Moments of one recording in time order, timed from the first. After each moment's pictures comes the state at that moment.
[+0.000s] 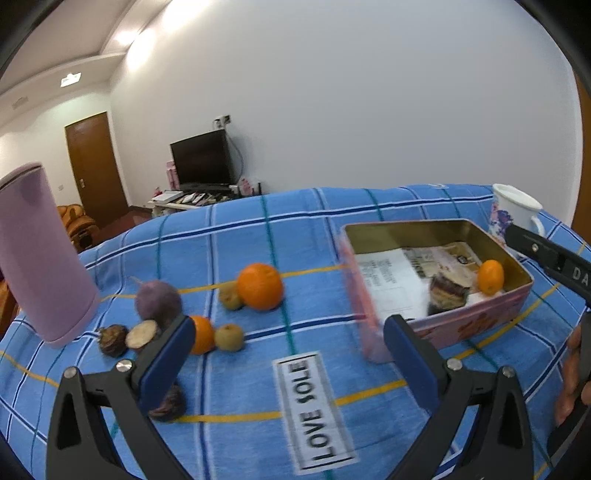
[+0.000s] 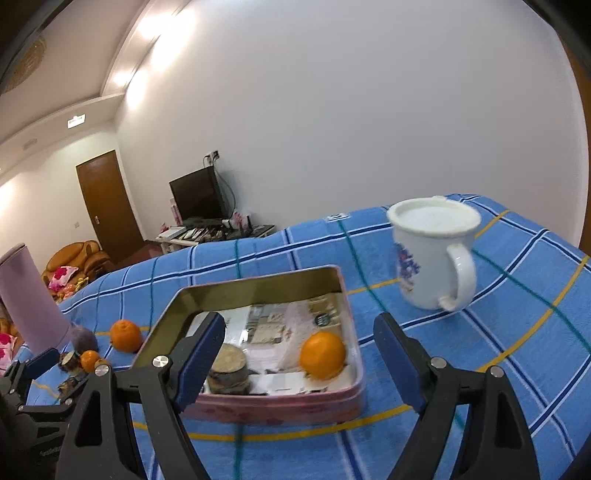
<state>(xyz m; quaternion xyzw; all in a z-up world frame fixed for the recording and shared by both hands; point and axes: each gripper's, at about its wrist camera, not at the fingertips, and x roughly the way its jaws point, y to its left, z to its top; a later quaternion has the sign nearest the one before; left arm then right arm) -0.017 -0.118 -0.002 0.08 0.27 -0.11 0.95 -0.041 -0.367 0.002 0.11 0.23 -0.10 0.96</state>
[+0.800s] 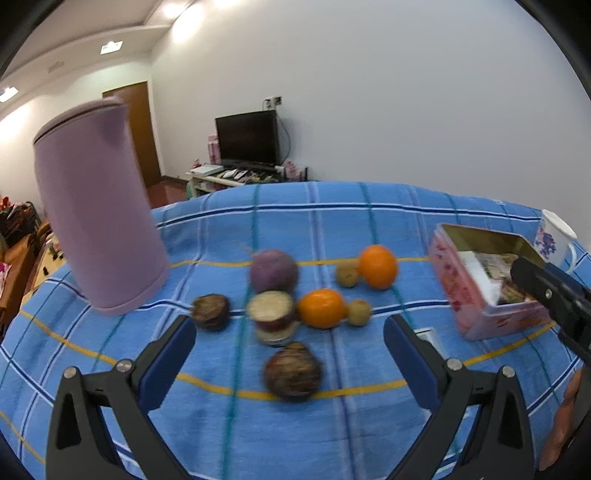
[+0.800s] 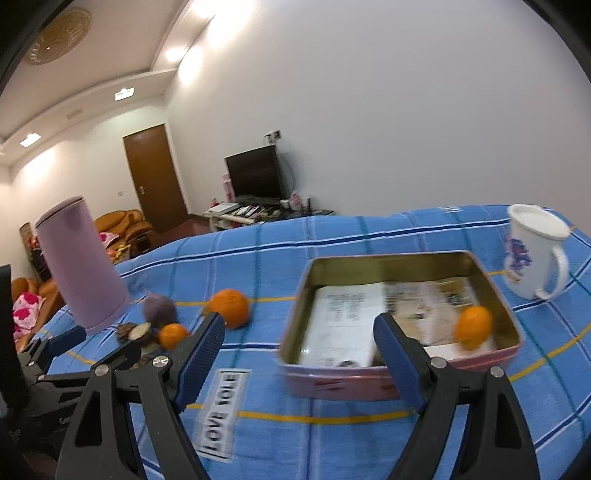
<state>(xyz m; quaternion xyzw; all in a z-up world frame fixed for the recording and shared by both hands) -0.010 -0.011 0.001 0.03 0.30 -0.04 0.95 -0.025 -0.241 0.003 0.08 0.25 0.01 0.96</state>
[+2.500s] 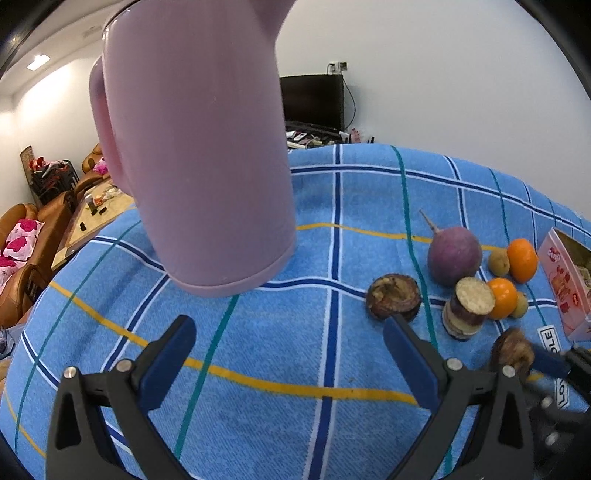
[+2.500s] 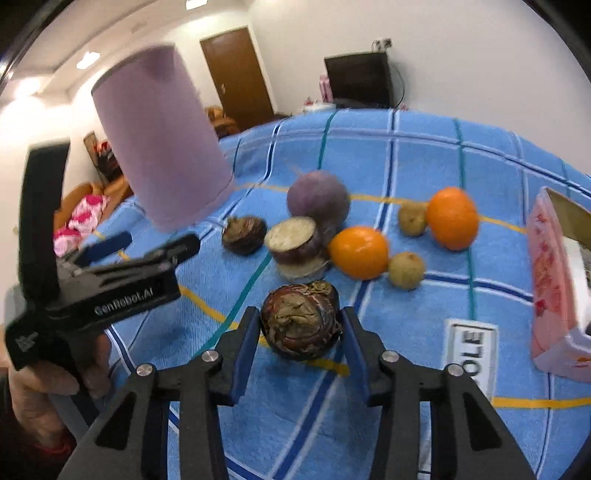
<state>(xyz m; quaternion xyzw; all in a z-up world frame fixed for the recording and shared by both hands) 0.040 0.105 -0.034 0.01 0.37 0.05 0.93 0.038 -0.090 -0.046 0.03 0.41 0.19 0.89</state>
